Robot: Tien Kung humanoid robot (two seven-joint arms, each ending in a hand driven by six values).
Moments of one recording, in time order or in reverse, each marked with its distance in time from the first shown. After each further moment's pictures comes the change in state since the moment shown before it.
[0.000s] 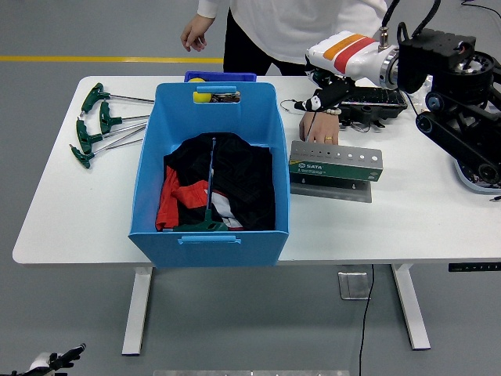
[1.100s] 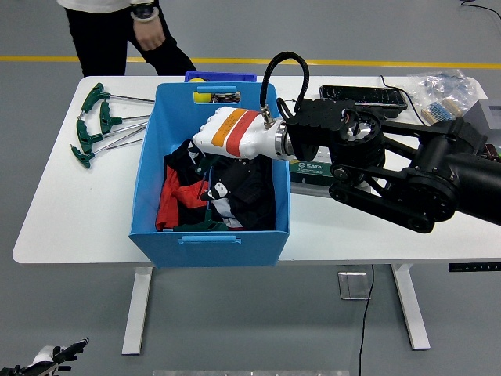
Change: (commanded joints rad) left arm -0.020 -0.003 0.021 0.000 -0.014 0.001 -0.006; right arm 0.036 0.180 -0.307 0.147 0.097 -0.095 -0.025
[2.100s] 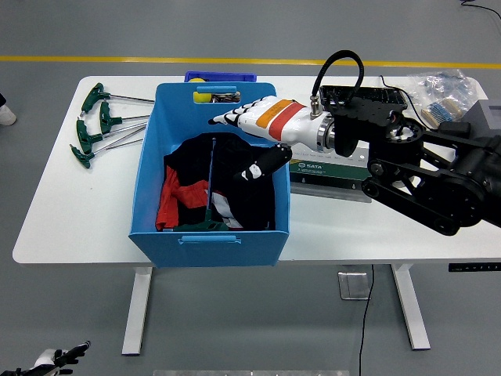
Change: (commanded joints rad) left arm 0.006 -0.005 0.012 0.000 -0.013 -0.002 -0.001; right arm -0.146 -0.135 0.153 -0.013 0.055 -0.051 0.018
